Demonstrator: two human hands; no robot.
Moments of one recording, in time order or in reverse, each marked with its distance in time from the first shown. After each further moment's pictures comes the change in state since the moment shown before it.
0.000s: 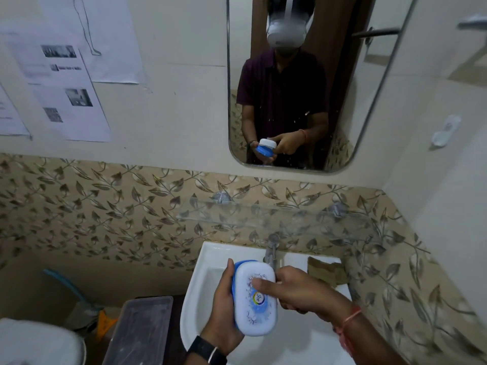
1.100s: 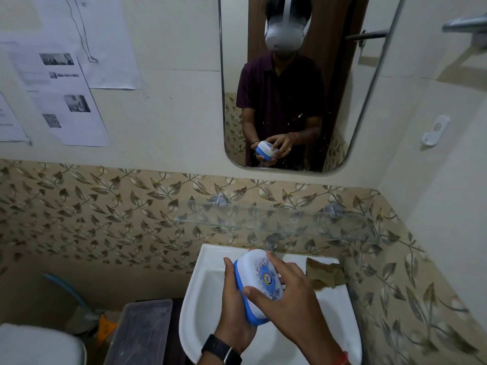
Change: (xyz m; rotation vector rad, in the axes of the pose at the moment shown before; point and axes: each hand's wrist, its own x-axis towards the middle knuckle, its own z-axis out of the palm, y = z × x) left_hand 0.001 -0.018 0.027 -0.055 -0.088 0.041; right_hand -0.011 0.018 0.040 -0.061 0.574 -0.174
